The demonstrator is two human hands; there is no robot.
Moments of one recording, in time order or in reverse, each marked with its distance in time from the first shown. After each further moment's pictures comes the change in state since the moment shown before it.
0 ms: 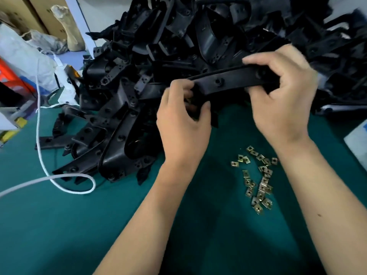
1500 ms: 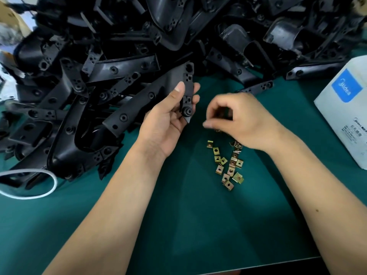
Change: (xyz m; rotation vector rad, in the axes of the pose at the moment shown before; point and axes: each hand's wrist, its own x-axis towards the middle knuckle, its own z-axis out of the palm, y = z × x) left_hand -0.018 -0.016 0.036 -1.013 -0.545 -0.857; right_hand -0.067 0.046 -0.030 0.120 -0.807 0.360
